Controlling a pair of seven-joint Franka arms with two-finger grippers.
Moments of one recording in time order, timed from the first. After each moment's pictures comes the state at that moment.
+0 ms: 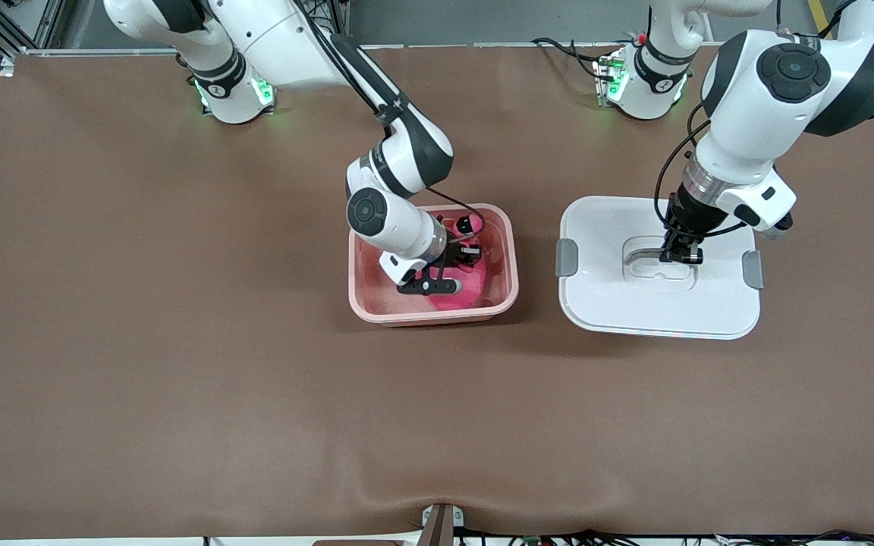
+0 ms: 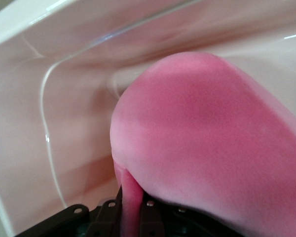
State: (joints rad) left arm -0.28 -0.05 -0.03 -2.08 0.08 2.20 -1.83; right arm 0.82 0.73 -0.05 -1.54 0.68 2.44 0.41
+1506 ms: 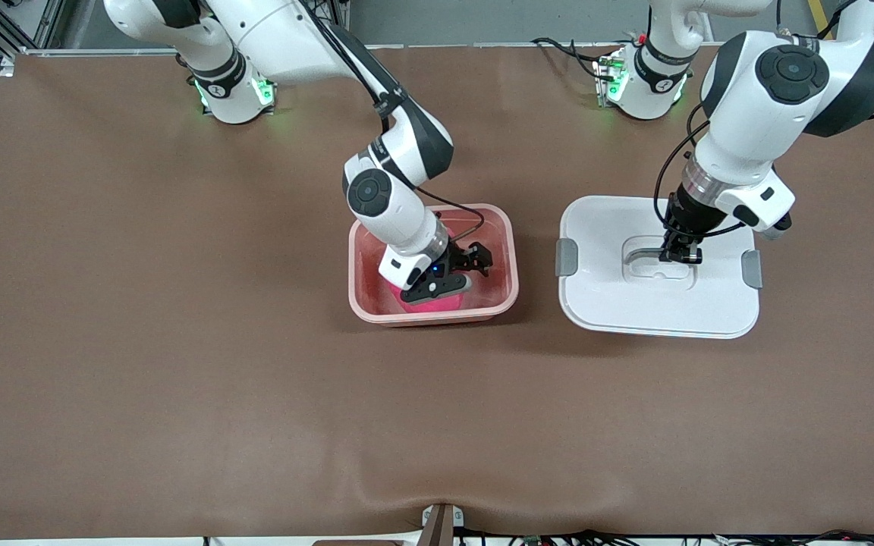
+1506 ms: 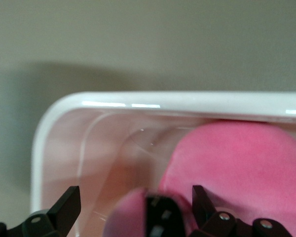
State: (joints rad) left arm -0.28 -0.05 -0.03 -2.08 0.08 2.20 -1.83; right arm 0.82 0.67 -0.07 -1.51 0.51 2.49 0.30
